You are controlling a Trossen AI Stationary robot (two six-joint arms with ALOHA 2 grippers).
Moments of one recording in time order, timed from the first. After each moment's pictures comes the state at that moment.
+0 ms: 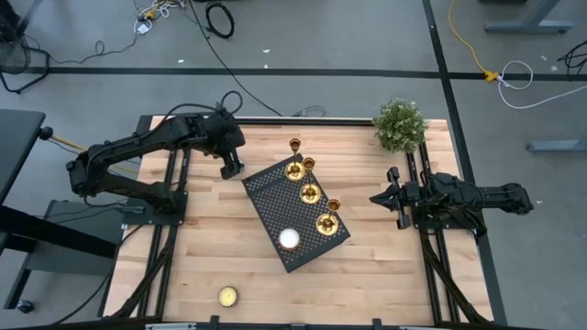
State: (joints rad) left arm 0.44 1.21 1.12 -0.93 -0.04 0.13; right arm 0.03 0.00 0.02 0.02 -0.09 -0.04
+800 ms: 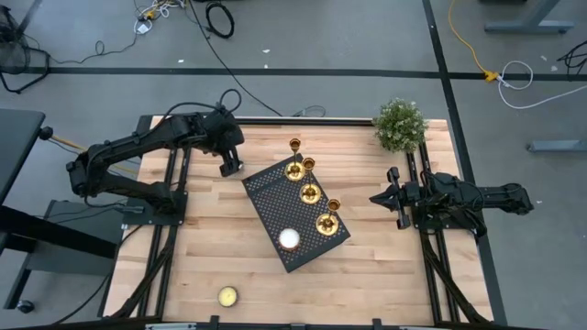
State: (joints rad) left arm 0.46 1.21 1.12 -0.94 -0.08 0.17; right arm 0.03 0.00 0.02 0.02 -0.09 -0.04
